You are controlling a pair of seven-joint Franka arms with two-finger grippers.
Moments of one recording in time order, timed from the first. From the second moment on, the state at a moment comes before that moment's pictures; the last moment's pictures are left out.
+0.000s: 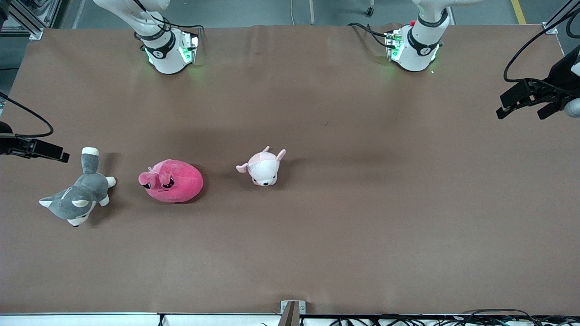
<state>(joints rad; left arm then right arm) 0.00 -0.04 -0.05 -1.56 -0.07 1.59 -0.06 -0.07 0.32 0.01 -1.18 0.04 1.42 0.07</state>
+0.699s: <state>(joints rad) -0.04 -0.04 0.01 -1.56 -0.07 1.59 -0.06 -0.07 0.14 0.00 -1.37 0.04 1.55 0.01</state>
